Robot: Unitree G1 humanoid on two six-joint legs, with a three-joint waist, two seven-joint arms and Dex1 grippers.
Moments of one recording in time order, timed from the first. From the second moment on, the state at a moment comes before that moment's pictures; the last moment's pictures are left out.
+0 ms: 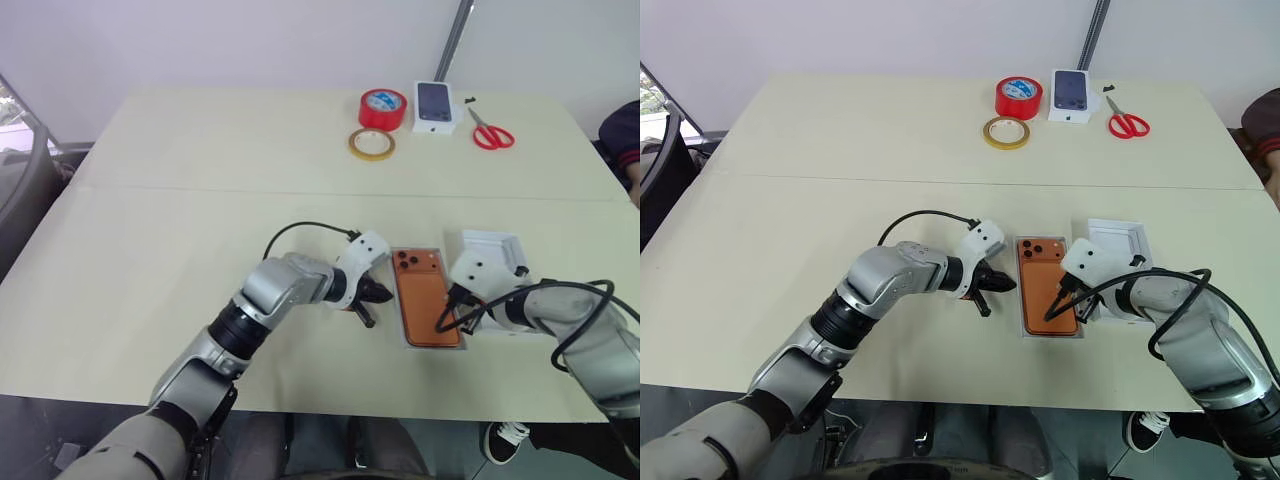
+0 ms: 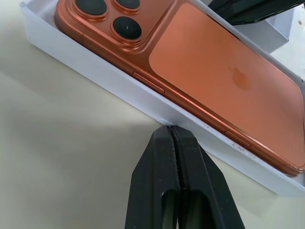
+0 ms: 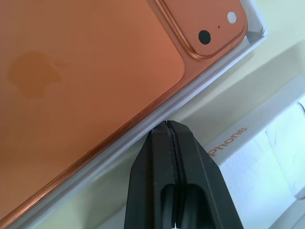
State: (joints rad) left arm -0.72 0.12 -0.48 0.07 -0.40 1.03 -0.59; right arm -0.11 -0.94 0.07 -0.55 -0.02 0.95 0.79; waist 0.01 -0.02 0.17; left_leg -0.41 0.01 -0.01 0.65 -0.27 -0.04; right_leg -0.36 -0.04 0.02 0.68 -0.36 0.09
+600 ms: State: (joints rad) left arm -0.38 0.44 -0.24 -0.27 -0.40 0.60 -0.80; right arm -0.30 -0.95 -0.17 -0.57 0.29 1.40 0.80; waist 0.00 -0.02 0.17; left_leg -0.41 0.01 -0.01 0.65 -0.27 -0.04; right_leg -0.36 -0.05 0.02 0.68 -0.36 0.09
